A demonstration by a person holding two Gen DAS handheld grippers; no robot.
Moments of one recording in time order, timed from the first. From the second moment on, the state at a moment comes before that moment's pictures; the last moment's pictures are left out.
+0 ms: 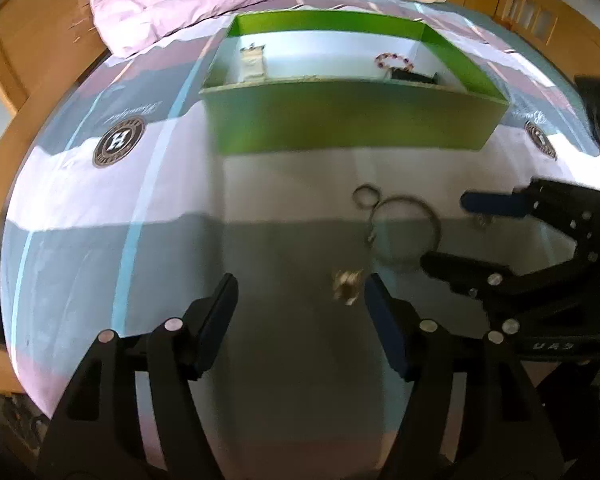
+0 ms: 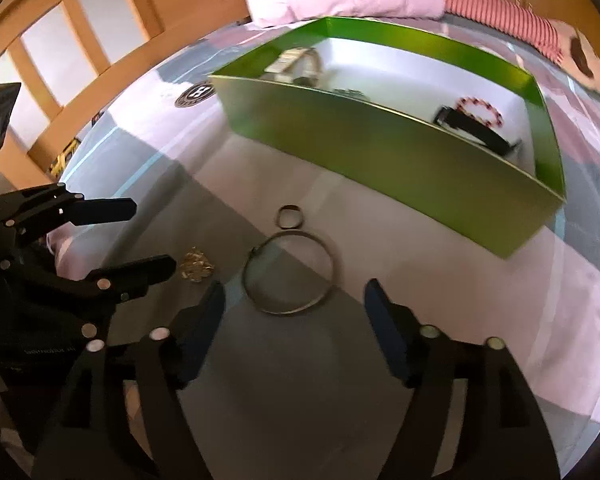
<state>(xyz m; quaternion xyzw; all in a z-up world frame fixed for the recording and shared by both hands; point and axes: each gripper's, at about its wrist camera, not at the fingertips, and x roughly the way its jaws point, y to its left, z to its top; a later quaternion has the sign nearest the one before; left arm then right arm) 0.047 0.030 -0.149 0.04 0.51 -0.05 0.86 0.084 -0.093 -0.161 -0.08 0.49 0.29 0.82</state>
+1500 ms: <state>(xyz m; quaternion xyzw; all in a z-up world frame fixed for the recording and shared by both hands) 0.073 -0.014 -0.172 0.03 0.52 -0.08 0.85 0.101 -0.248 -0.176 0.03 0.51 0.08 0.86</state>
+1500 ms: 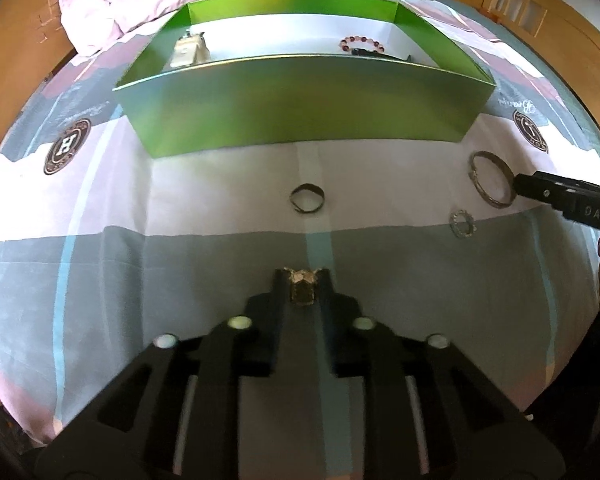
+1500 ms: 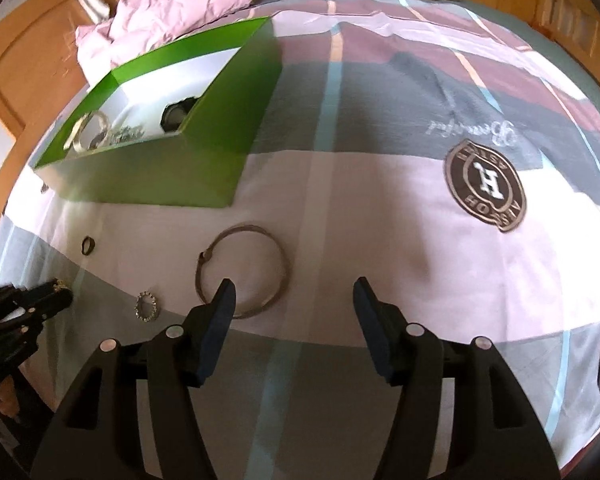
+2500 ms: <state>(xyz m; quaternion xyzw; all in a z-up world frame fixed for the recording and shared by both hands) 0.066 -0.028 -0.168 0.05 0.51 -0.08 0.86 0.082 -0.215 -0.167 -0.05 0.50 0.13 0.85</state>
